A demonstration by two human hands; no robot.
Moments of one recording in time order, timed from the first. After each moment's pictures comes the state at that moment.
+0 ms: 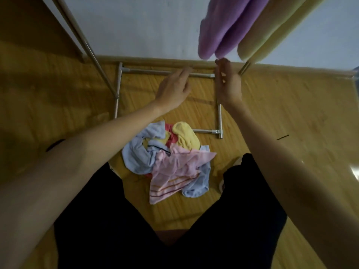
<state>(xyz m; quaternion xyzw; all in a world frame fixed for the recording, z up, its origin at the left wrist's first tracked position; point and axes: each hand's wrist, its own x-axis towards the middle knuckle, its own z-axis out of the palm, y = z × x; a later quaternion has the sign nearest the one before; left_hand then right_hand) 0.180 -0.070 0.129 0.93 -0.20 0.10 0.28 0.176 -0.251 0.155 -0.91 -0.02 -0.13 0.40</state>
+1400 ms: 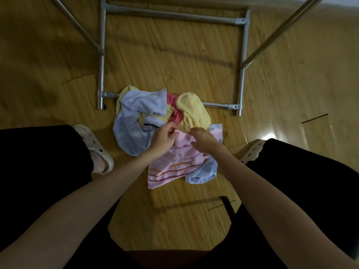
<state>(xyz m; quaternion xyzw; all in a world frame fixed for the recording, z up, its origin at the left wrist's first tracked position) 0.045 -0.058 -0.113 0.83 0.09 -0.24 0.49 0.065 -0.239 -0.123 -0.88 -0.14 0.41 0.17</state>
